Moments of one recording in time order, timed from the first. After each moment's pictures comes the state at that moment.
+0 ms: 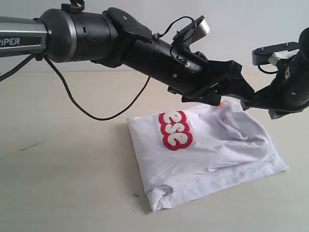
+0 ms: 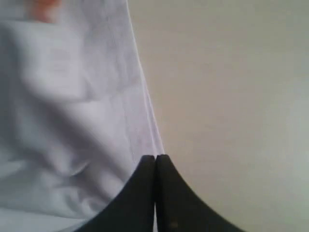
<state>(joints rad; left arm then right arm) -0.71 2.10 -1.67 -1.15 0.78 0.66 0.05 1.70 -1.05 -0.29 0.66 0.31</state>
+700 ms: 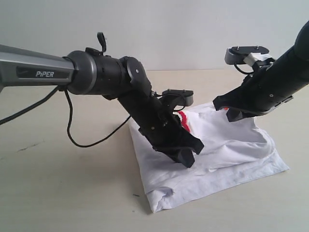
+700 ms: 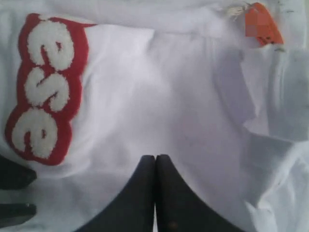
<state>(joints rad) -0.70 2.24 -1.59 -0.69 0.85 0.52 0.05 1.74 -1.05 0.40 0.59 -0.38</state>
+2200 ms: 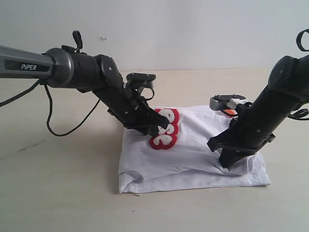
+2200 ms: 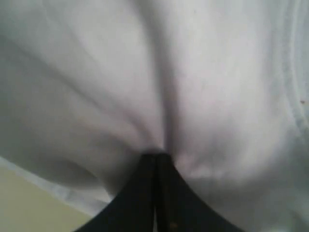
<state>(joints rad) -0.55 2.28 -1.59 -0.53 0.63 0.42 0.05 1.98 -1.06 0.50 0.75 -0.56</state>
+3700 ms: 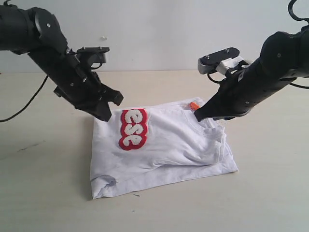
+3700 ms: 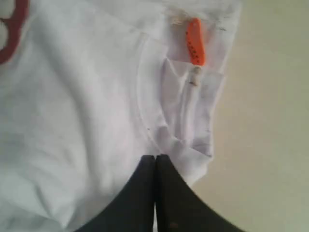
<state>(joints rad) -0.39 1.98 -1.44 -0.37 0.86 0.31 0.19 1.77 -1.06 0.14 0.44 -0.25</state>
